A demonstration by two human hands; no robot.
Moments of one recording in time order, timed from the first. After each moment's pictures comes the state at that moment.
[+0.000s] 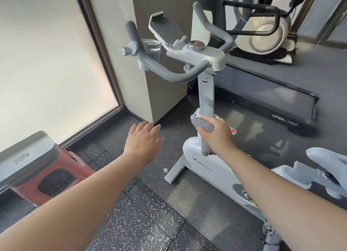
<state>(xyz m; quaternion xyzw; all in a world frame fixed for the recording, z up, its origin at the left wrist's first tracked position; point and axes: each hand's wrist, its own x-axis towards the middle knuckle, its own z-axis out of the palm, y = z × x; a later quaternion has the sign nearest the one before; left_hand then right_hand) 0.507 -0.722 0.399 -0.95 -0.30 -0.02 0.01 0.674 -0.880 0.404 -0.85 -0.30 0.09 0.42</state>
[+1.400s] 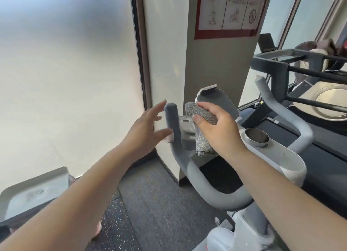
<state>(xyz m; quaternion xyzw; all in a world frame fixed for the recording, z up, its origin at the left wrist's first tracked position) 0.634 -0.479 0.546 -0.84 -0.34 -0.32 -0.28 0.807 -0.588 0.564 -0.68 -0.50 0.08 0.53</state>
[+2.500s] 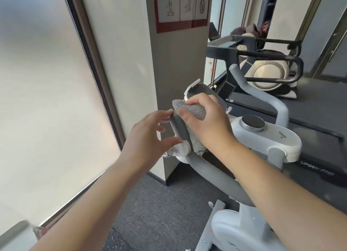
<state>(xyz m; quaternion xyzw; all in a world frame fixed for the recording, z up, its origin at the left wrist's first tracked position) 0.629 -0.418 0.552 -0.89 -0.18 -0.32 -0.27 0.758 -0.529 0.571 -0.76 -0.41 -0.06 0.50</state>
